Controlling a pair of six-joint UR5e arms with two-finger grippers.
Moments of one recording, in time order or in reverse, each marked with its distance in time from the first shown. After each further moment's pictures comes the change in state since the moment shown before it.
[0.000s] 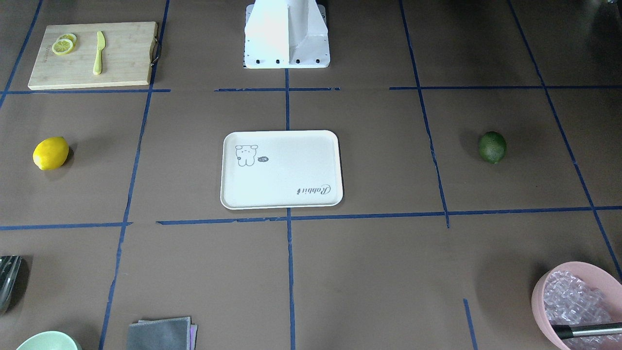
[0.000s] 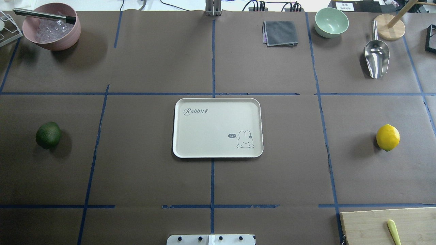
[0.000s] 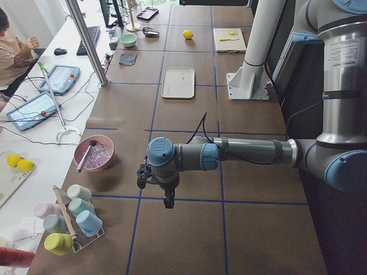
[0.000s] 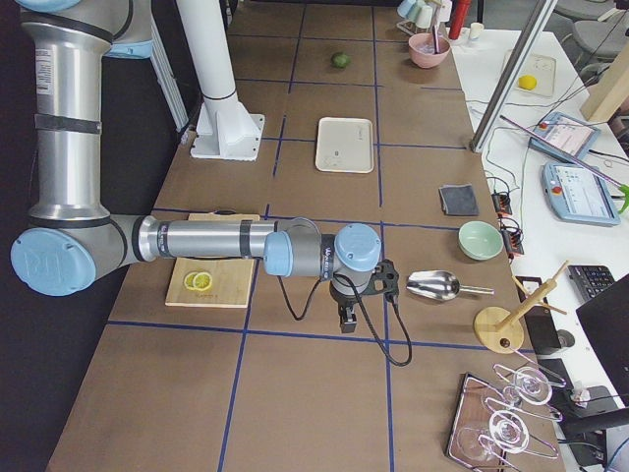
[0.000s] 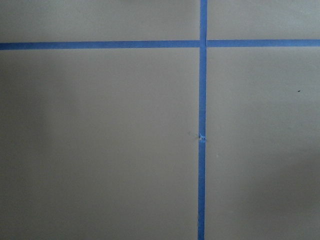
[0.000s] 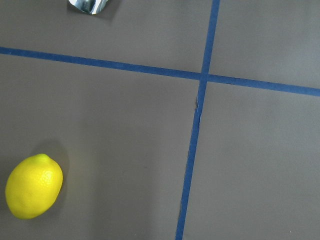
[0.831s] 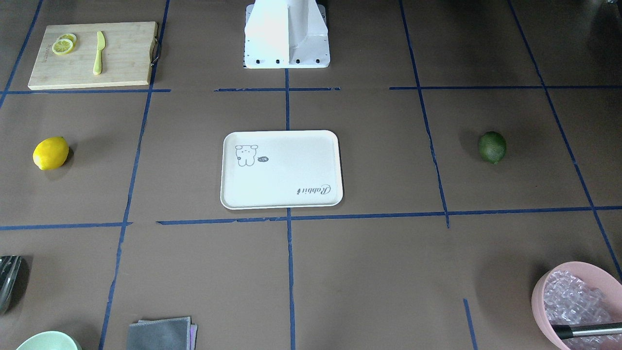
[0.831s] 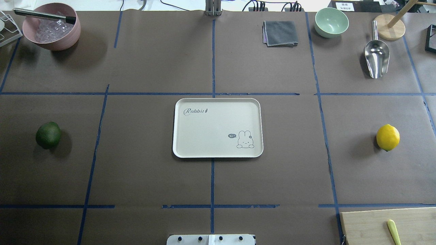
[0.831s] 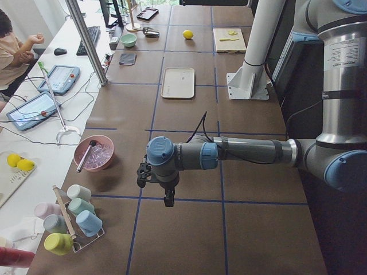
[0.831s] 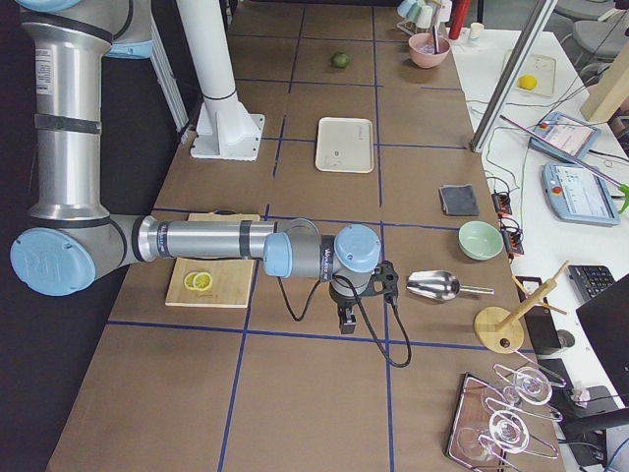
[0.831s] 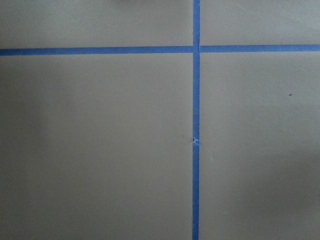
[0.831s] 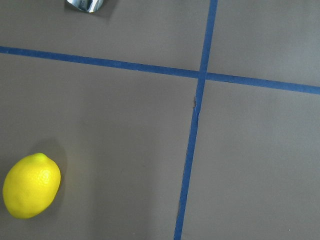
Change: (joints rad) left arm 0.000 -0.001 0.000 0.009 -0.038 -0.006; right arm 0.000 -0.001 -0.004 0.000 -0.004 0.001
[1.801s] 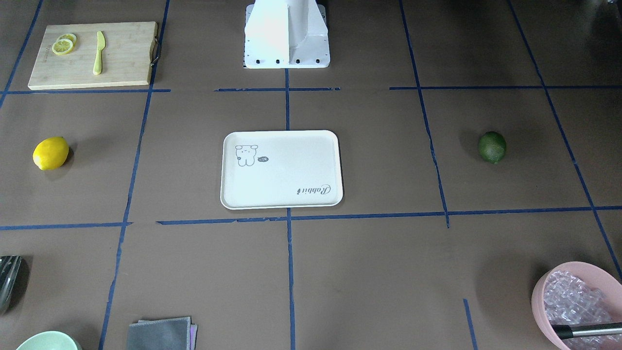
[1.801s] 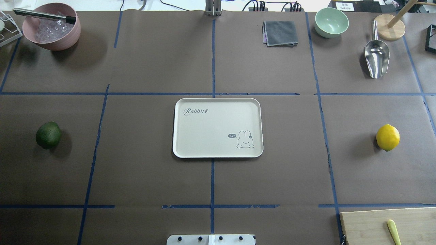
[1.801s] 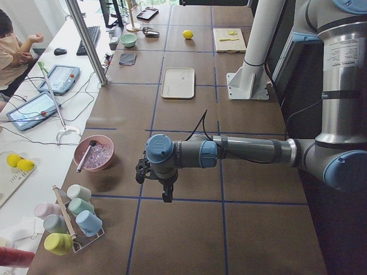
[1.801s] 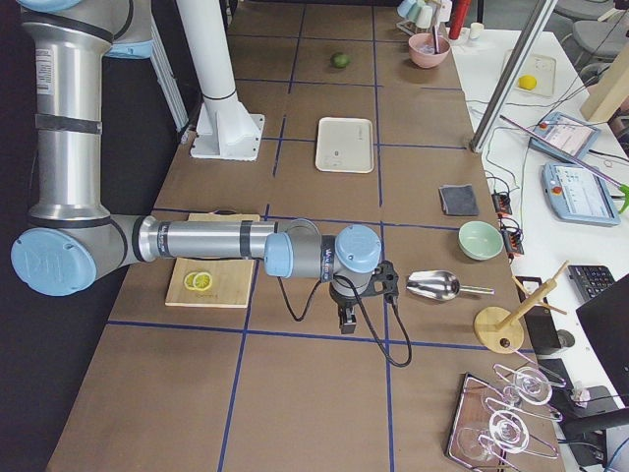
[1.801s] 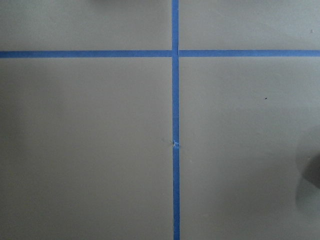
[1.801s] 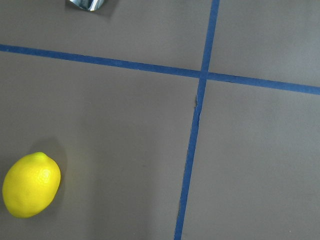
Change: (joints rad) left arm 0.000 -0.006 -0.005 -0.009 -0.021 -0.002; right arm -0.005 0.002 -0.003 0.000 0.002 -0.003
